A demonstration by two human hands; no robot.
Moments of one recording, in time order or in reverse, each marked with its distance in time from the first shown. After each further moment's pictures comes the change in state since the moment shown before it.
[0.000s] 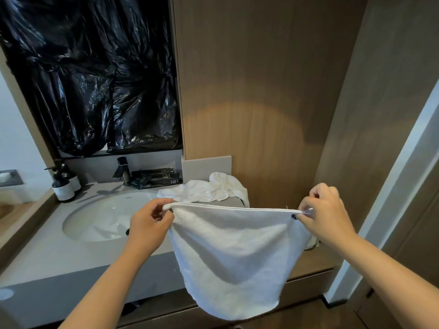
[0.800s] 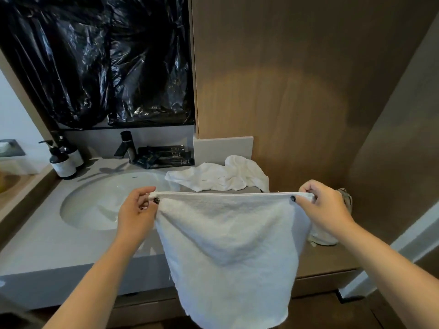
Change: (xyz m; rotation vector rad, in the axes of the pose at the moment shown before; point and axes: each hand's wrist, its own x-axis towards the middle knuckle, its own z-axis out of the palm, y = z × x) left_hand 0.074 -0.082 0.013 -0.078 0.124 -0.283; right_hand 0.092 -0.001 0.115 0.463 -0.232 0.245
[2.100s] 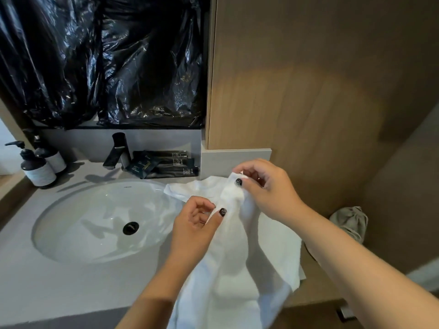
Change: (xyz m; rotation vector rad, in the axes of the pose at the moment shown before) left_hand 0.055 0.016 0.095 -0.337 -0.184 -0.019; right_hand 0.113 -0.142 0.109 0.313 -0.166 -0.365
